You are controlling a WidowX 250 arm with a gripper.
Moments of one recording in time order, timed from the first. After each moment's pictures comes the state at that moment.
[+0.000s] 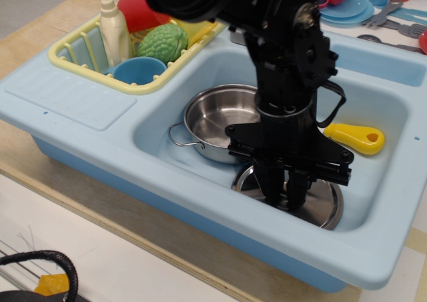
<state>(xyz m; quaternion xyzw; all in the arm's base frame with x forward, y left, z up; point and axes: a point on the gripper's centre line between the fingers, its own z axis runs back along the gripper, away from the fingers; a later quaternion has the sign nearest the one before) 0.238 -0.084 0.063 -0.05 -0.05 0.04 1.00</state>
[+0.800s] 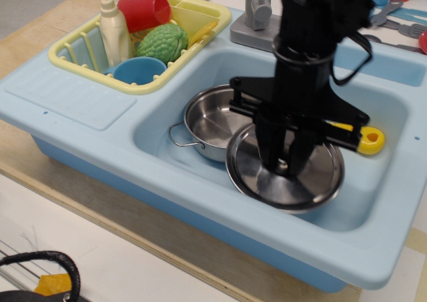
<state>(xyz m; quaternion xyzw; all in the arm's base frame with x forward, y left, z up) 0.247 -0.075 0.102 -0.01 -0.04 0.03 1.00</state>
